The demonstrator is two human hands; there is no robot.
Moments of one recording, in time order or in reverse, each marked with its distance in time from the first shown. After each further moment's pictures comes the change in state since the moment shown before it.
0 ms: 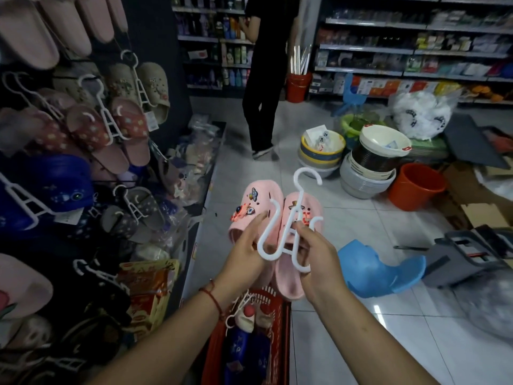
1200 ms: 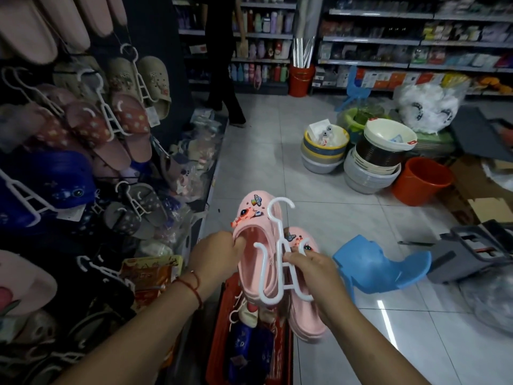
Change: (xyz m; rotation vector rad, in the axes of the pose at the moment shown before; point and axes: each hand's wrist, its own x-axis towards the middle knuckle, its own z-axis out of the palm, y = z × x) left_hand 0.024 -0.024 -0.052 1.128 0.082 -0.117; right_hand -0.016 0.015 -0.028 -0.568 -0.108 -0.019
